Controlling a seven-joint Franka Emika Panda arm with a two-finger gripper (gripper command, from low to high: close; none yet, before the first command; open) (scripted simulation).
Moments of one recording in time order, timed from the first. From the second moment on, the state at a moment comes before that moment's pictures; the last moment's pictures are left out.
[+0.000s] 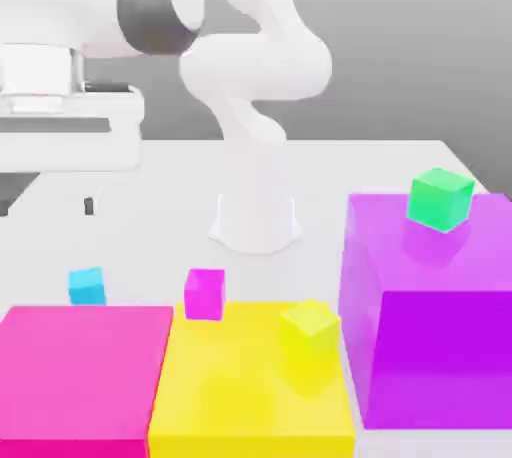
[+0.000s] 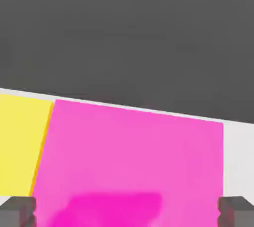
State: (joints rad) arm 0.00 -0.31 -0.60 -2.67 -0.02 2.66 0.05
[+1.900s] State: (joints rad) arm -0.30 0.18 -0.51 -2.81 0.48 2.97 -0.79
